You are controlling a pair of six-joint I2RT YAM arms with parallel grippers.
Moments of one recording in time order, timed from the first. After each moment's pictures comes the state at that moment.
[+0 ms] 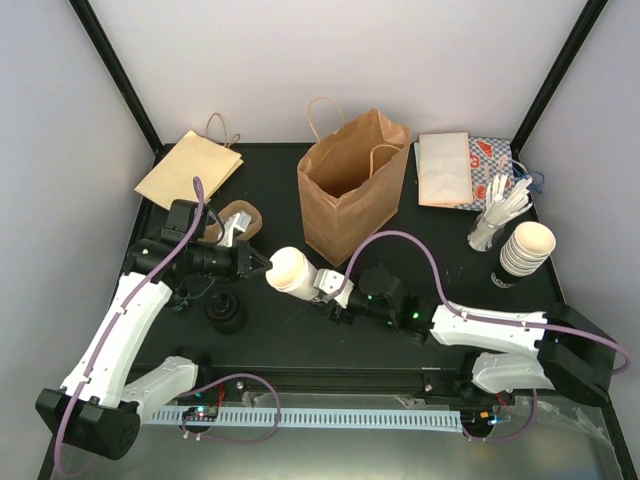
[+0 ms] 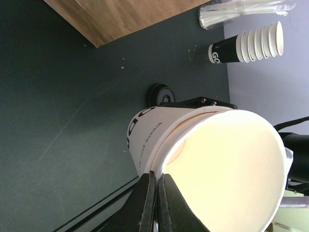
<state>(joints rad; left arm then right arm) -0.24 0.98 1.05 -1.02 0.74 -0.46 1.08 1.23 0.55 0.28 -0.02 -0.30</state>
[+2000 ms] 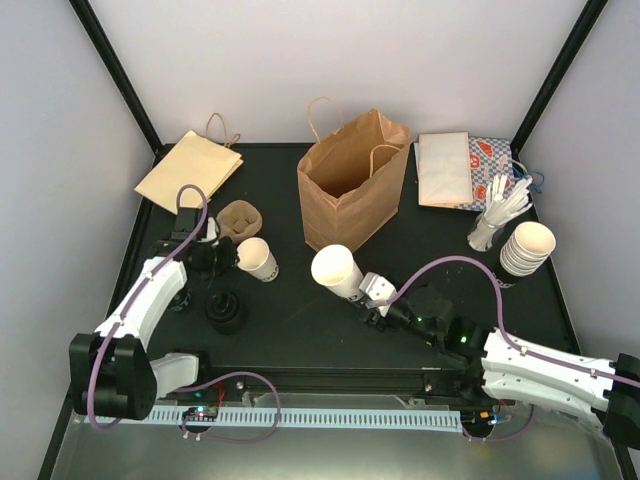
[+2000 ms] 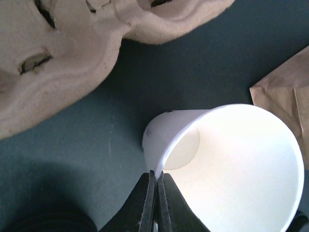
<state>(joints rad) -0.06 1.16 0.78 -0.67 0.27 -0.57 1.08 0.75 0.33 0.18 0.13 -0.22</state>
